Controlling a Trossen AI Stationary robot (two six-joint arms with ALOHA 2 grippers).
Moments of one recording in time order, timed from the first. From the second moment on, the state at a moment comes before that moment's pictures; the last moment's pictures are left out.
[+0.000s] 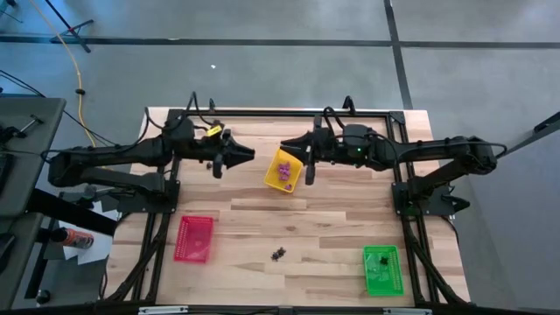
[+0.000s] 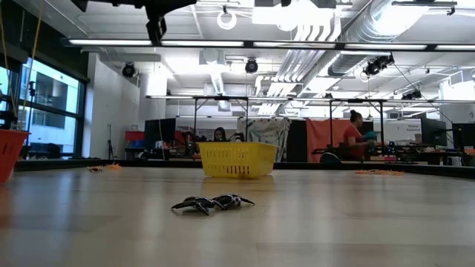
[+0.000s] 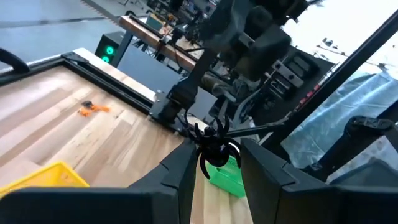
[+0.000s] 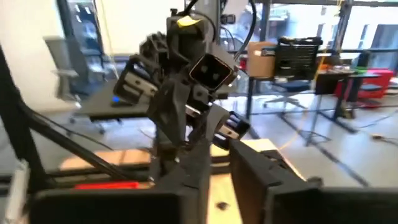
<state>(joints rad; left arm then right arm) 0.22 0.94 0.74 0.14 0.24 -0.56 -0.02 1.37 1.14 0.23 0.13 -0.03</state>
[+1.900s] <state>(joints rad) 0.22 1.00 0.74 0.31 0.26 -0.78 0.03 1.68 1.43 0.14 0.23 -0.45</state>
